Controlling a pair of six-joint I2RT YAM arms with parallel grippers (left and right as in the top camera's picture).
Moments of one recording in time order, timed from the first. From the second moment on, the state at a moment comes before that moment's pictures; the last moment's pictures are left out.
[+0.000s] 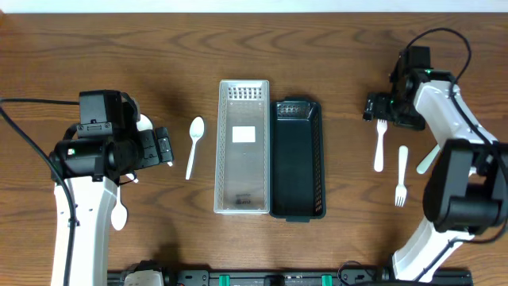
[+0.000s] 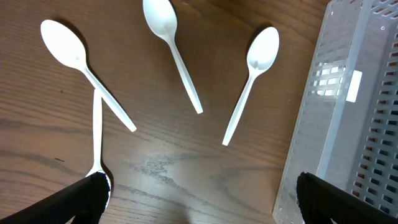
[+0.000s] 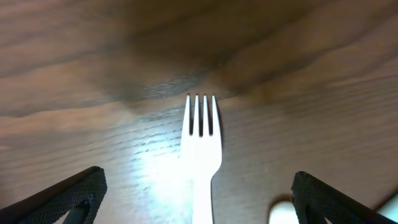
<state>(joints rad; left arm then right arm) 0.08 1.21 1.15 -1.12 0.05 -0.15 -0.08 1.96 1.39 -0.83 0.03 0.18</state>
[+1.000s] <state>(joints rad) 0.08 1.21 1.15 -1.12 0.05 -0.15 -0.08 2.06 1.39 -0.80 0.03 0.18</state>
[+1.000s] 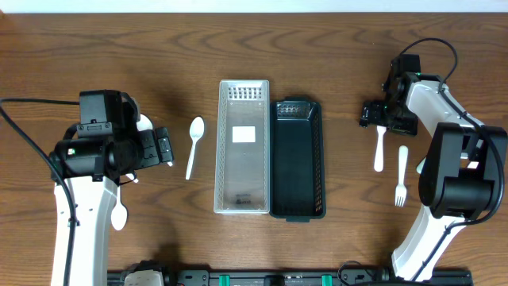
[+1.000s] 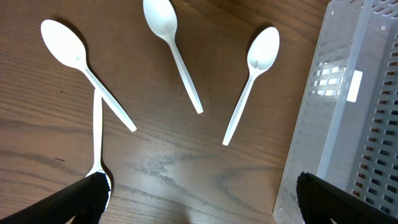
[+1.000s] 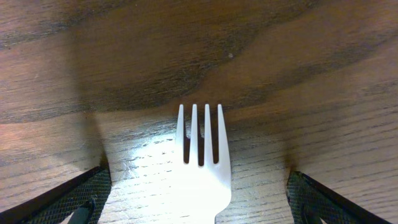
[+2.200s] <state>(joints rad) 0.08 1.21 1.15 -1.12 0.05 -0.15 -0.08 2.08 1.41 -0.82 0.02 0.18</state>
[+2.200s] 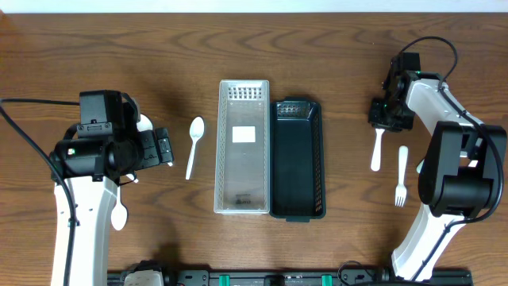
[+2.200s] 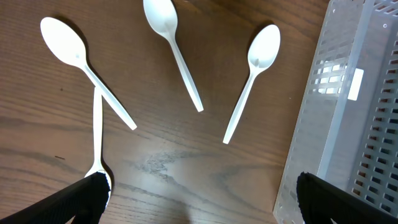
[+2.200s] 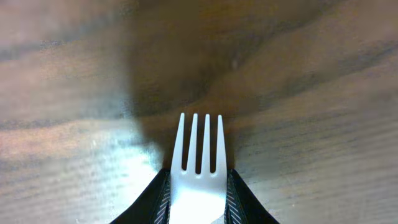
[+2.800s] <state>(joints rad) 0.08 1.21 1.15 -1.12 0.05 -0.15 0.23 1.61 1.63 -1.11 -0.01 0.33</state>
